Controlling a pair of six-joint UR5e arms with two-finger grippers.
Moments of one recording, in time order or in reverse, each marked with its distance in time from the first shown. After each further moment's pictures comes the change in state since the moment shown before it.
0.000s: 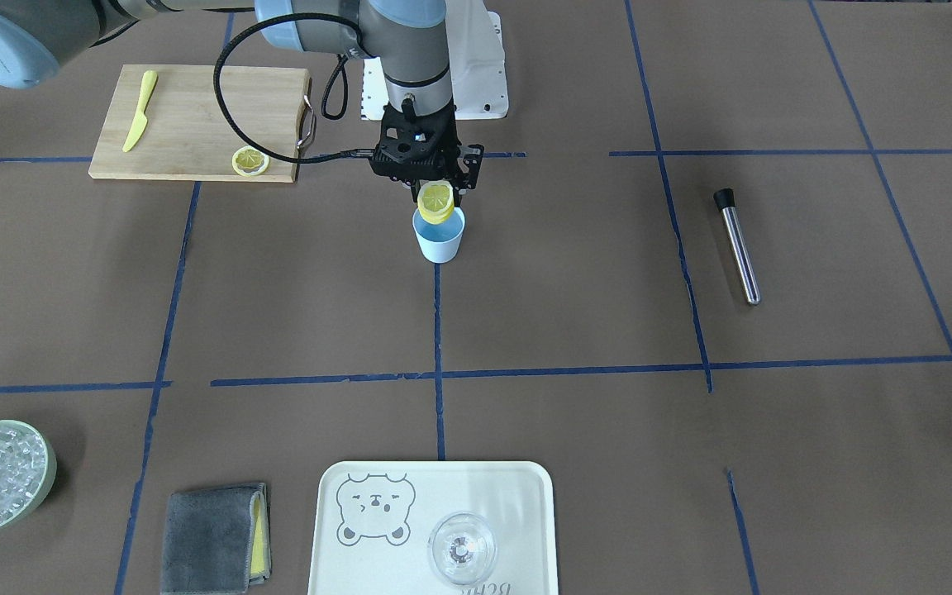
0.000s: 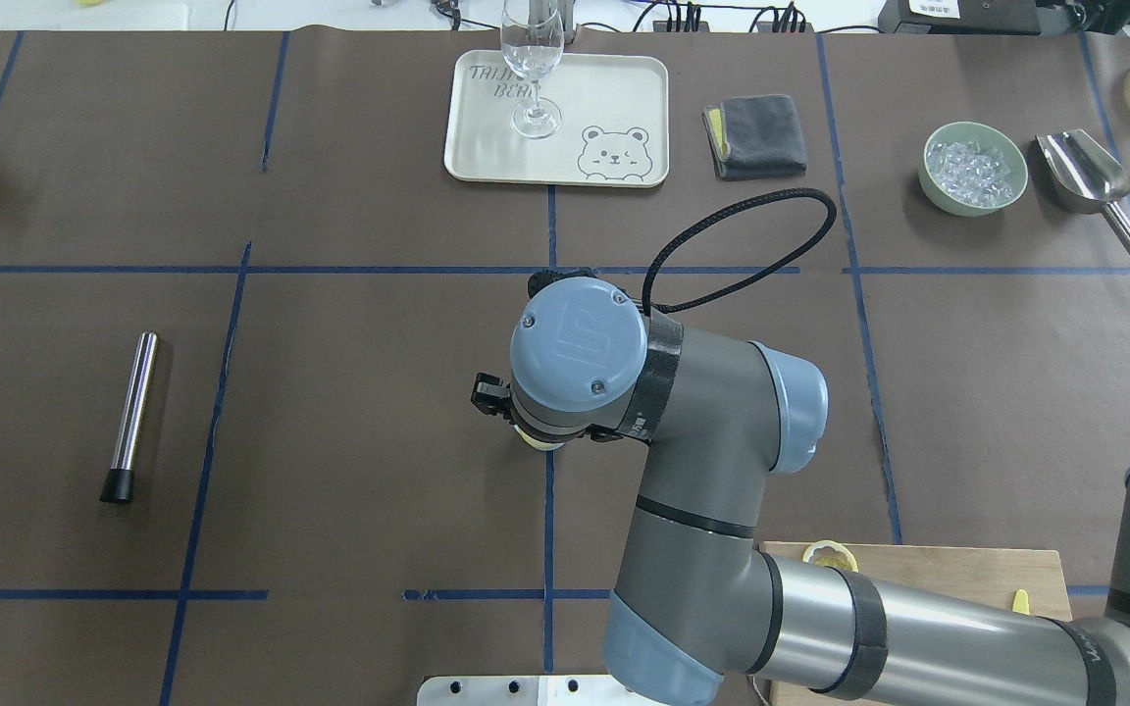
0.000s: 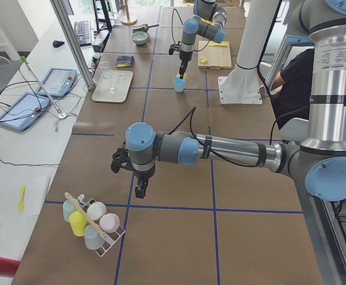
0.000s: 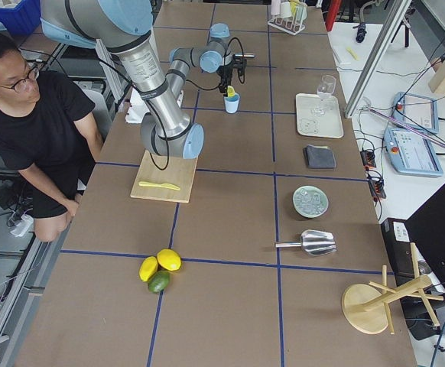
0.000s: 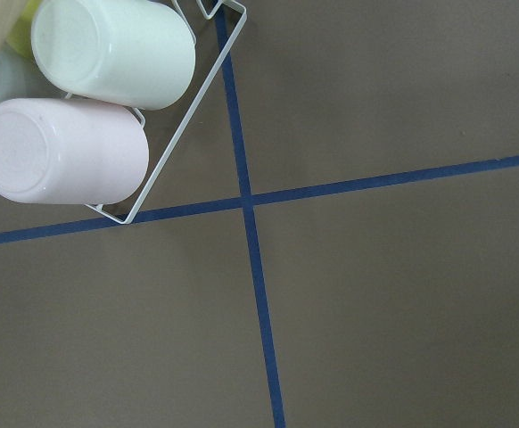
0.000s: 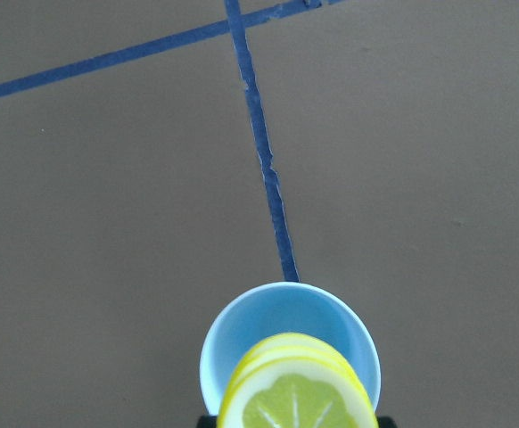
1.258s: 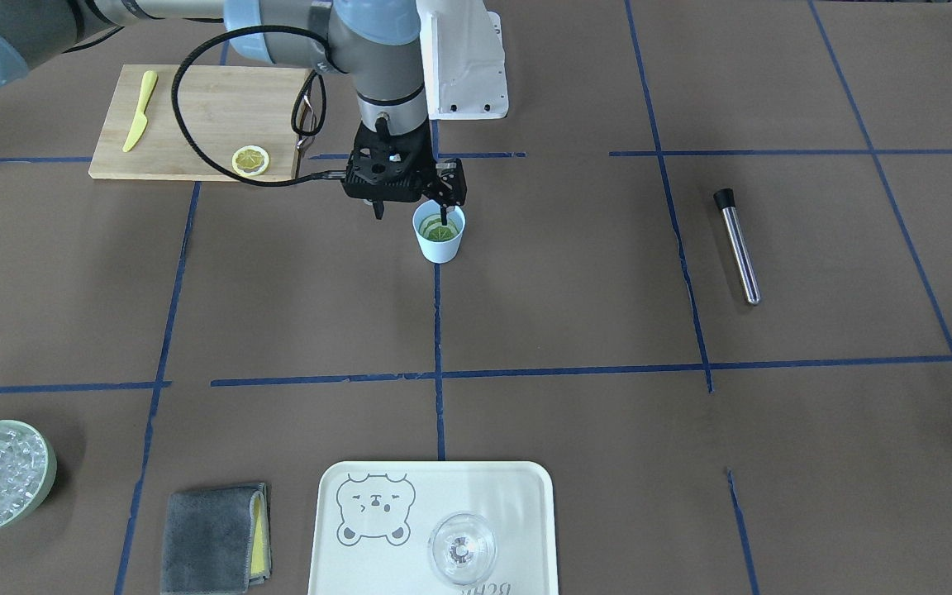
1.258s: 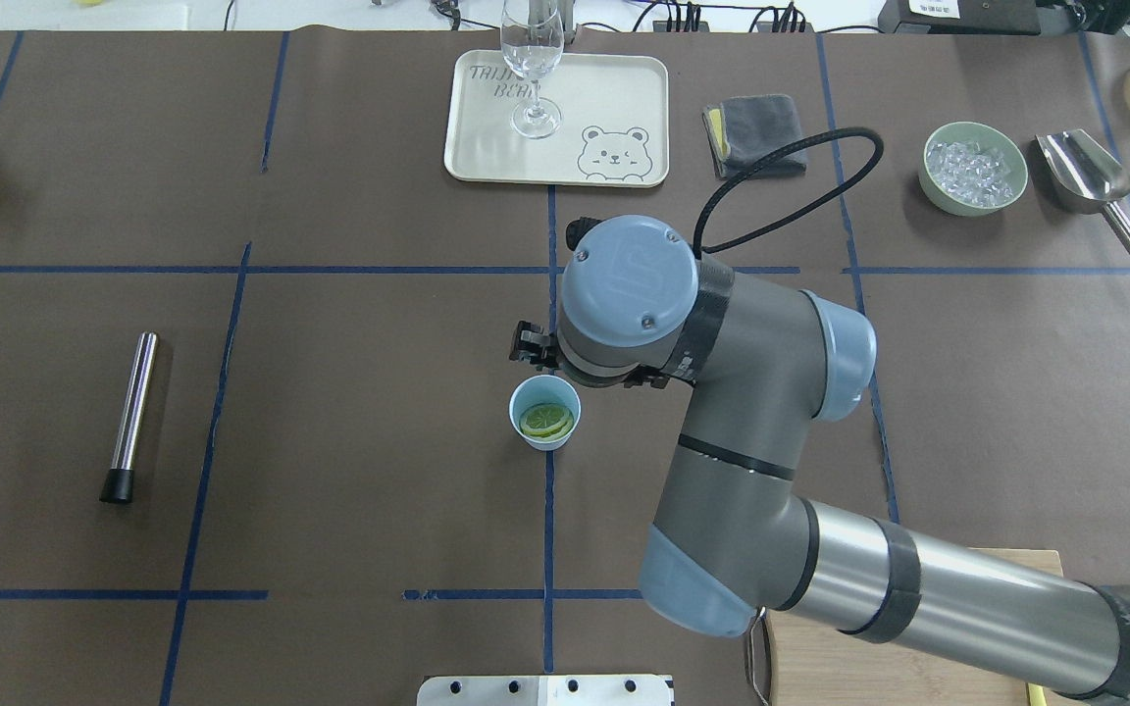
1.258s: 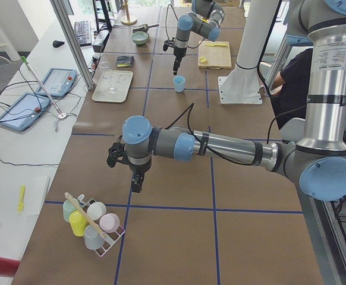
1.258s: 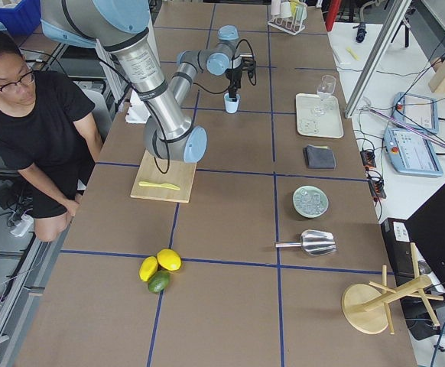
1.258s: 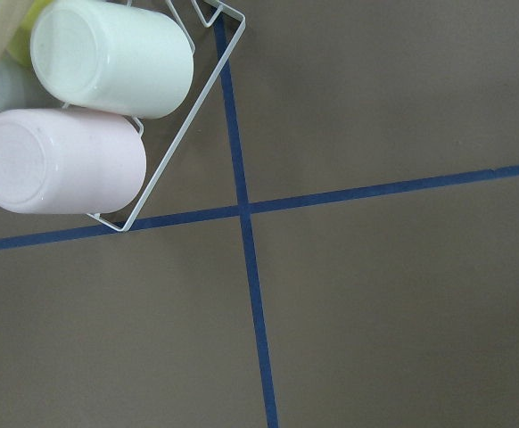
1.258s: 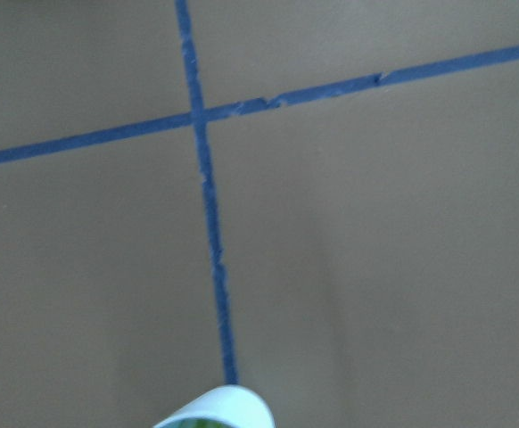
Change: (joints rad) left arm 0.024 -0.036 -0.021 -0.011 0.003 -0.102; right arm 0.122 -0.076 0.046 -0.010 0.055 -0.160
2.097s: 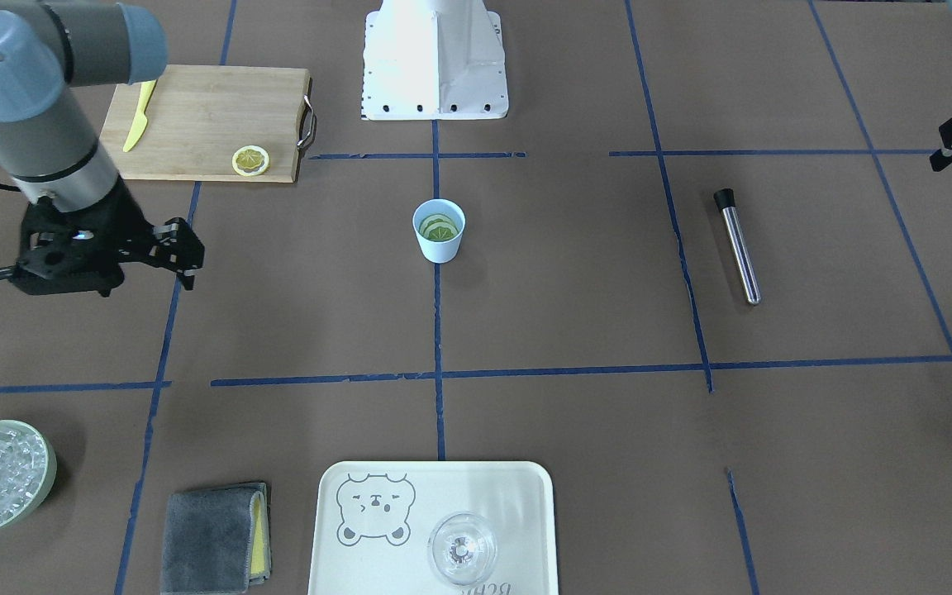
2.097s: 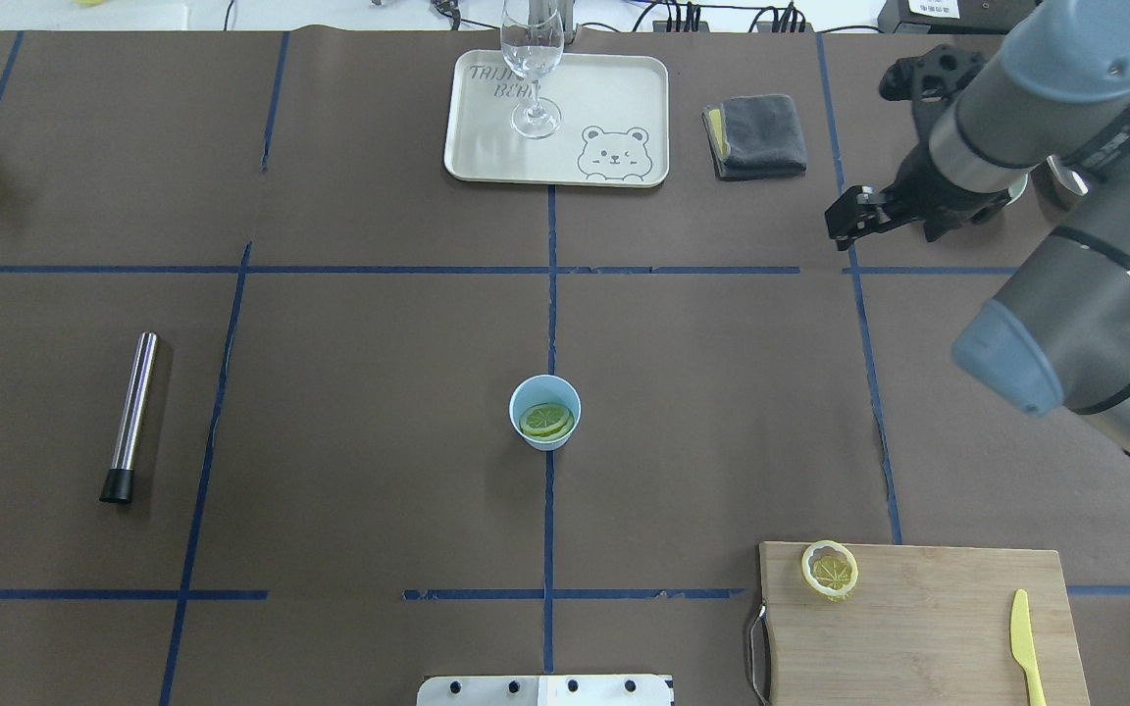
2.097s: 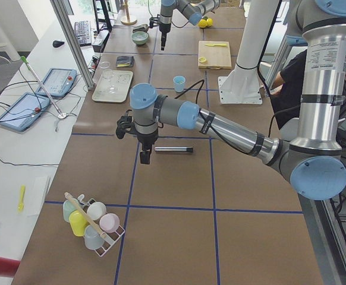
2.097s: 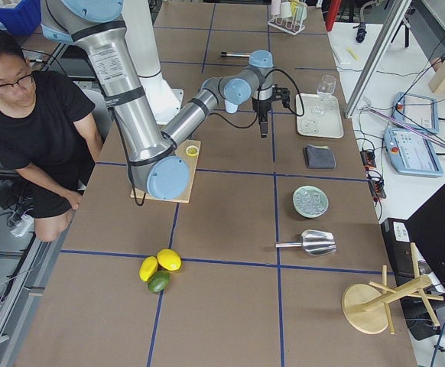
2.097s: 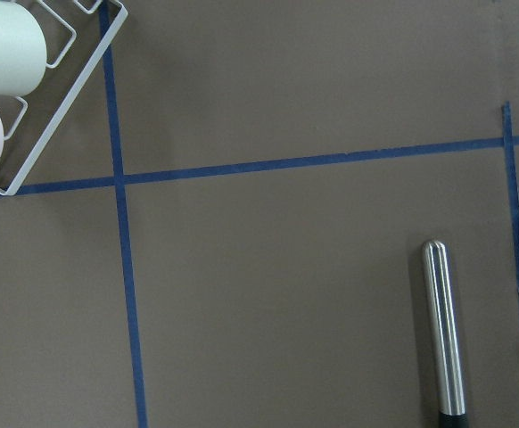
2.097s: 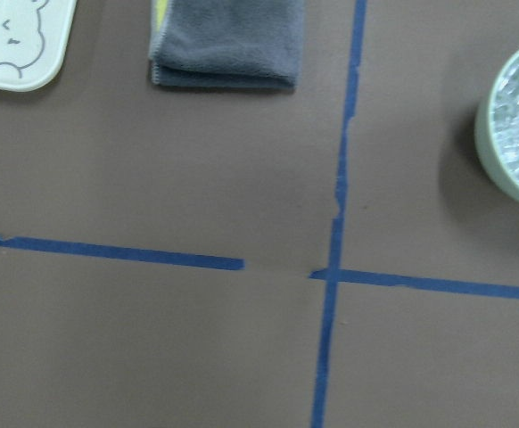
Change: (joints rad) left arm 0.189 -0.047 -0.321 0.409 0.006 -0.136; right arm 0.455 -0.340 0.106 0.011 0.289 -0.679
